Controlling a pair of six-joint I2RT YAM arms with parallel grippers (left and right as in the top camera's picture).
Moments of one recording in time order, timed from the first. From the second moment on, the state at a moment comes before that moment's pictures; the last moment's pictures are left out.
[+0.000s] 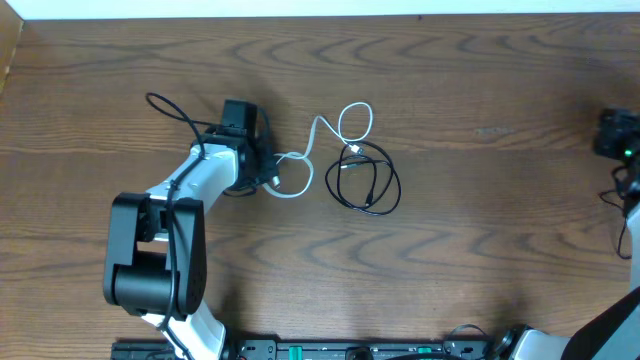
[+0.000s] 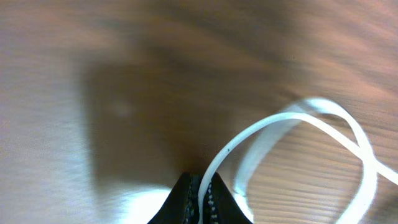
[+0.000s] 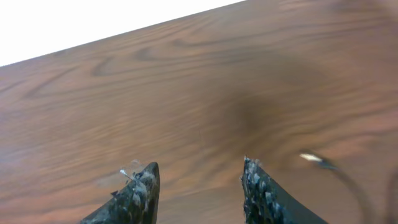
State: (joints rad) left arm -0.15 1.85 1.05 -0.46 0.15 -0.41; right arm -0.53 1.47 1.00 -0.15 -0.36 -0.05
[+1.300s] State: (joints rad) left arm -0.45 1.50 1.04 -0.42 0.53 -0.14; right arm 0.25 1.72 1.00 -0.12 -0.61 -0.03
